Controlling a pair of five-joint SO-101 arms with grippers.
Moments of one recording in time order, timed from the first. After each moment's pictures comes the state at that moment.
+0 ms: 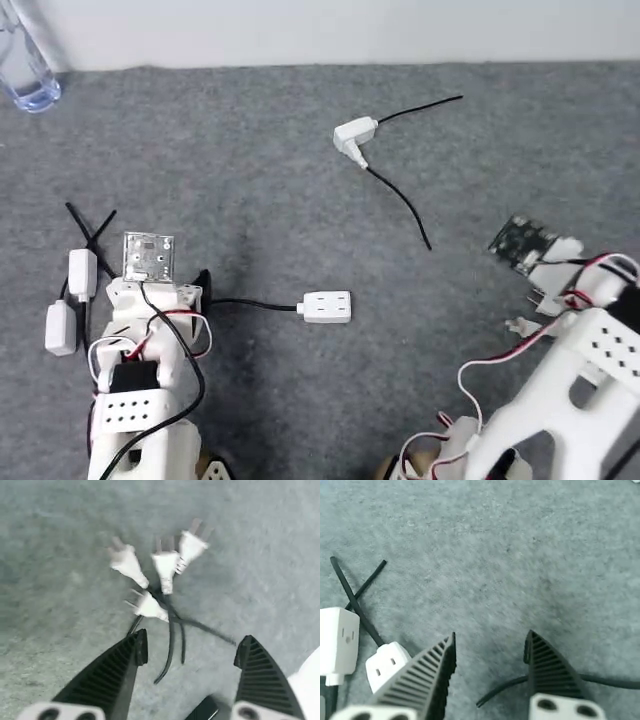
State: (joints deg) left arm -10.4 -61.9 88.0 28.1 -3.0; right arm 36.0 -35.5 34.1 73.8 89.4
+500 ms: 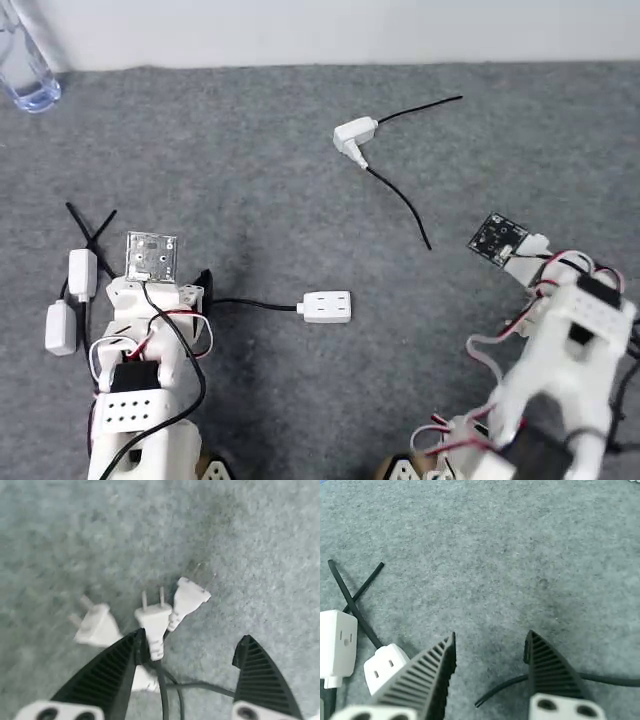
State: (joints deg) left arm -9.8 -61.9 88.0 28.0 -3.6; right arm 31.5 -14.2 42.5 43.4 80.6
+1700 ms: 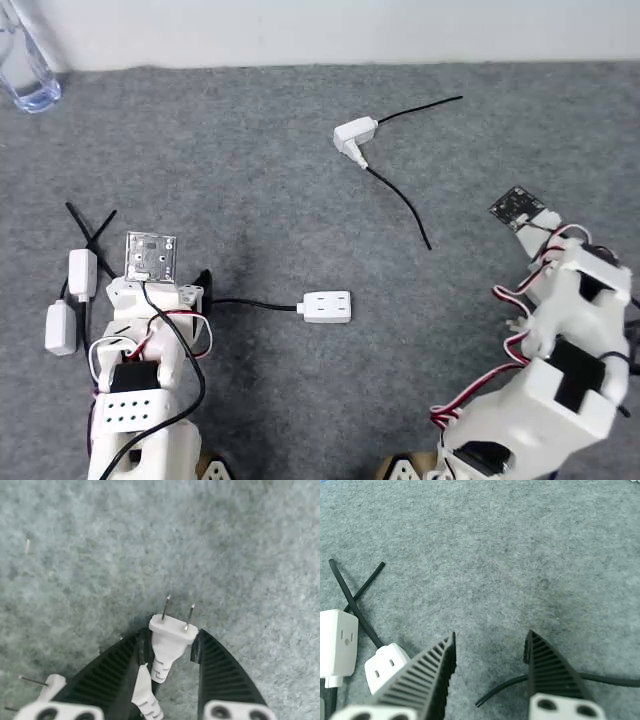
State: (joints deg) left arm -10.0 -61.9 88.0 28.0 -3.6; right arm 30.6 11.3 28.0 38.3 69.9
